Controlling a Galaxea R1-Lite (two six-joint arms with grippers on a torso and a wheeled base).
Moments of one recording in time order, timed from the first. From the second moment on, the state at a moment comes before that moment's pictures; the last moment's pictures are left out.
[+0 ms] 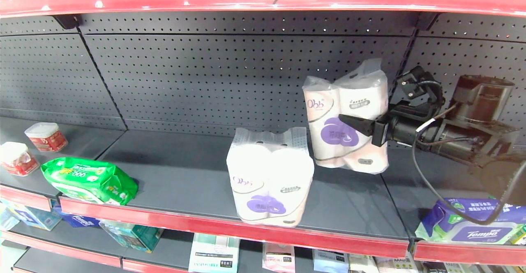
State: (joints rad) left arm 0.00 0.00 0.00 0.00 0.01 -0.04; right arm 0.24 1.75 -0.79 -0.88 0.43 -0.16
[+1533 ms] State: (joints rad) left arm 0.00 0.00 0.00 0.00 0.01 -0.04; right arm 0.17 2.20 -0.95 -1.12 0.79 -0.23
